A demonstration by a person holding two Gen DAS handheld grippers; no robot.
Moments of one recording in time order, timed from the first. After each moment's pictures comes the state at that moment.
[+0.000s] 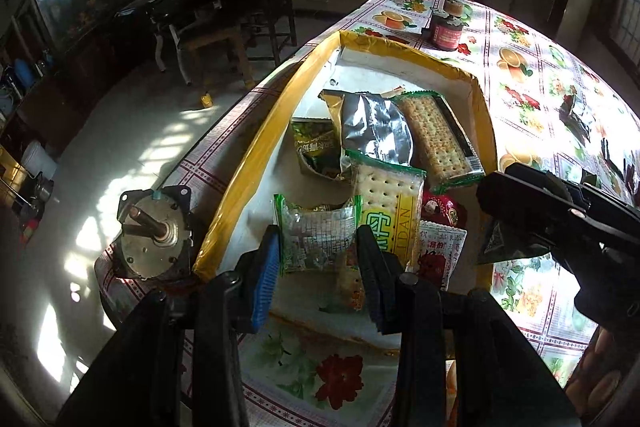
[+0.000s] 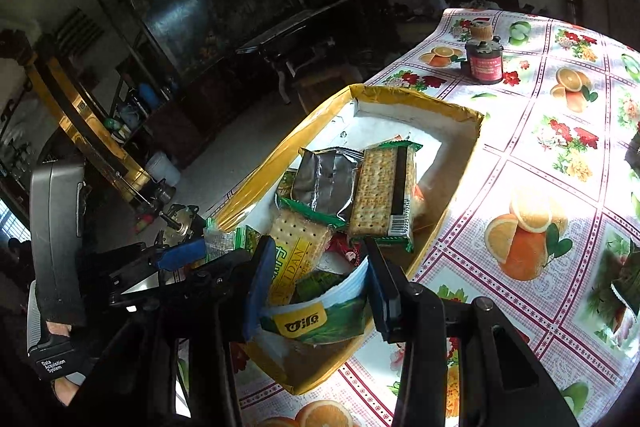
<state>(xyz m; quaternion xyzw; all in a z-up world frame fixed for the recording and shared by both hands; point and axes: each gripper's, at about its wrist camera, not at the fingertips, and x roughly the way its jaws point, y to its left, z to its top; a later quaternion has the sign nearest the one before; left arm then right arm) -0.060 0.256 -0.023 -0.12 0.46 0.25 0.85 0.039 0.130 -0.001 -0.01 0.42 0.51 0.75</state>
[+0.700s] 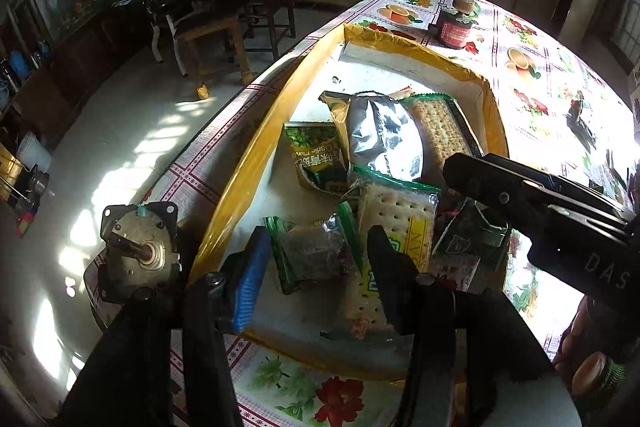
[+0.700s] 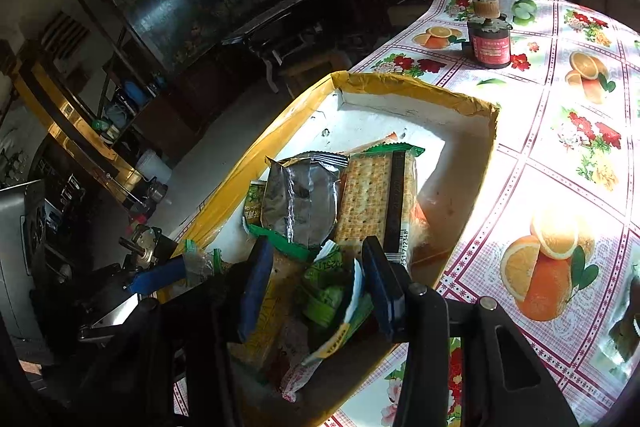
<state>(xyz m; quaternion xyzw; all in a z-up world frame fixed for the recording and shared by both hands) -0.043 0.269 -0.030 -0.13 0.47 0.25 0.84 0.066 0.153 -0.019 0.00 0.45 0.49 0.75</state>
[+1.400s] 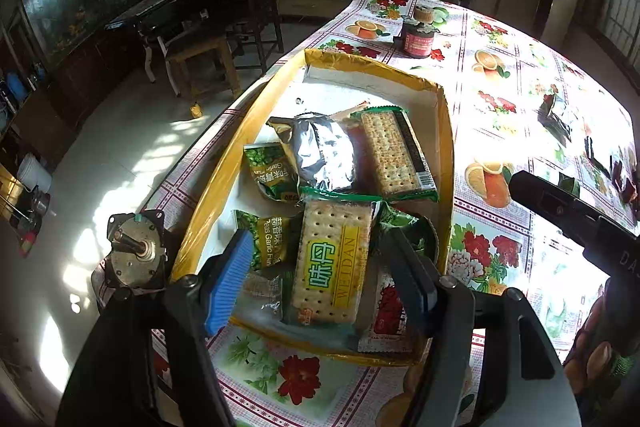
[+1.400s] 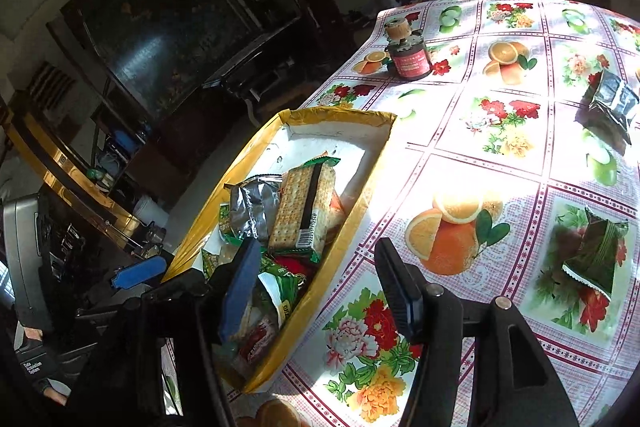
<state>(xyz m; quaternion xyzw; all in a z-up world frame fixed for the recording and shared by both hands) -0.039 0.227 -0.001 -0.10 0.45 0.23 0.85 0.081 0.060 -0.012 0.08 0.43 0.44 0.78</state>
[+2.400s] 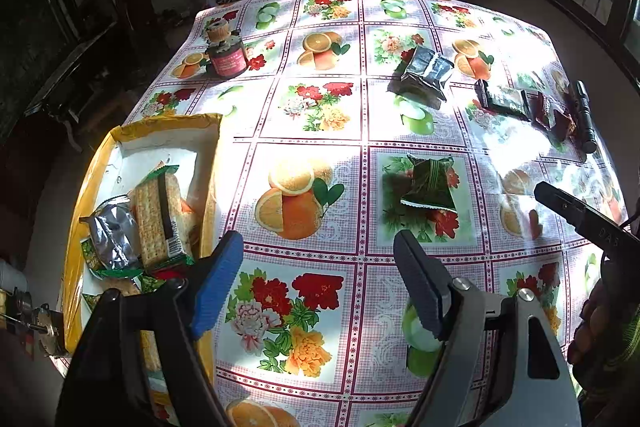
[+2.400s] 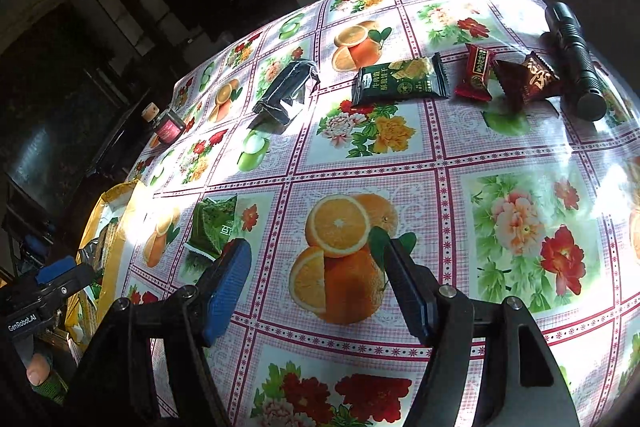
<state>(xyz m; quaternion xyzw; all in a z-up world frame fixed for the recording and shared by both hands) 0.068 0.074 0.005 0.00 0.48 0.08 0.88 0.137 -0.179 -0.050 0.15 0.45 0.20 0.86</state>
